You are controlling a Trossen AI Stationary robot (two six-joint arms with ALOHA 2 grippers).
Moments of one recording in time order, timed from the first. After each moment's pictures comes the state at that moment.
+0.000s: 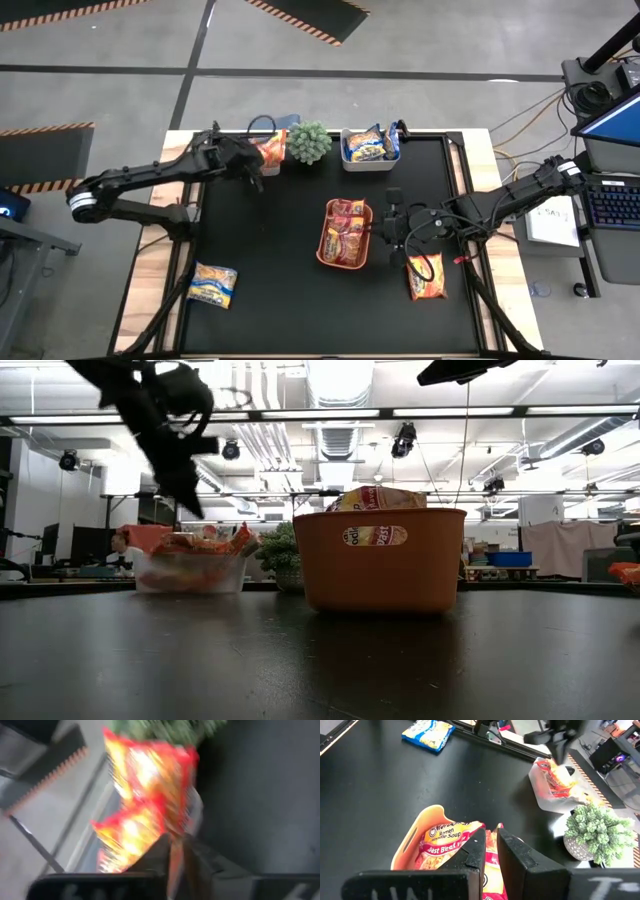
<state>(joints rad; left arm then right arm) 0.47 1.13 0.79 -0.57 -0.34 0.21 0.34 1.16 0.93 -0.32 0.39 -0.13</state>
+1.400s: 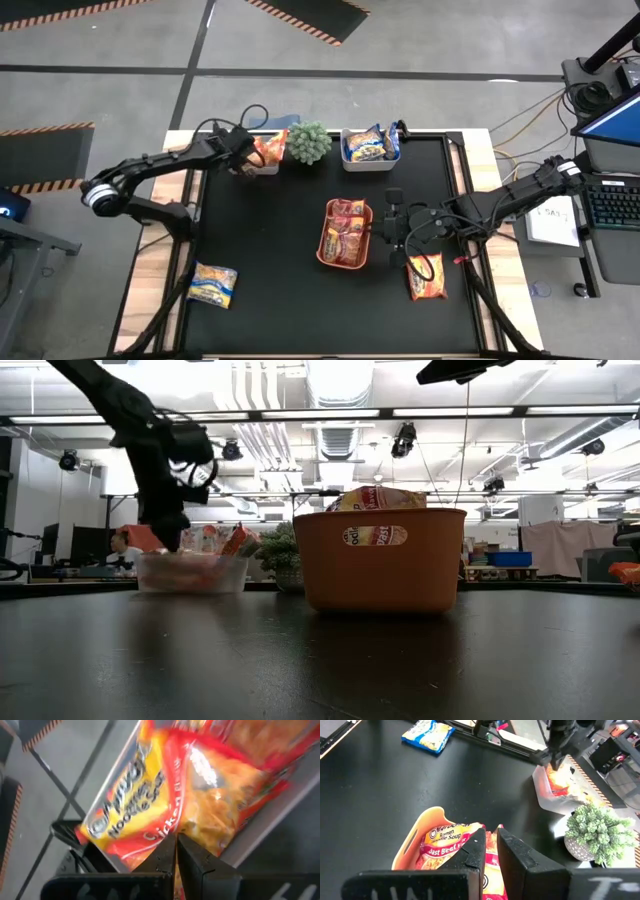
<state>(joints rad) 0.74 1.29 0.73 -0.52 -0.41 0.26 0.34 1.16 0.93 -0.31 0.39 -0.12</state>
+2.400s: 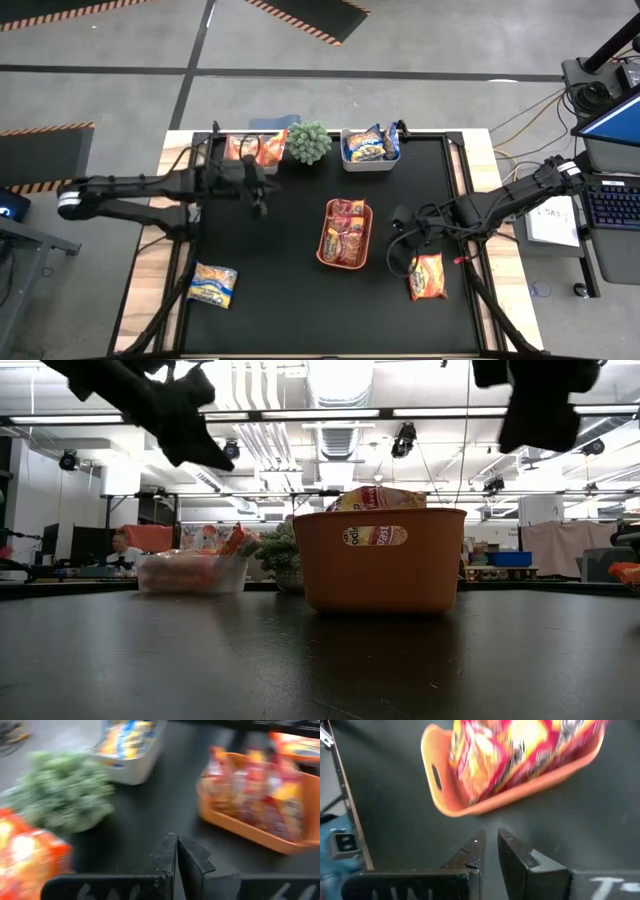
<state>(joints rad) 0.21 0.97 0.68 -0.27 -0.11 -0.04 0.34 1.16 0.92 -0.68 0.16 0.89</state>
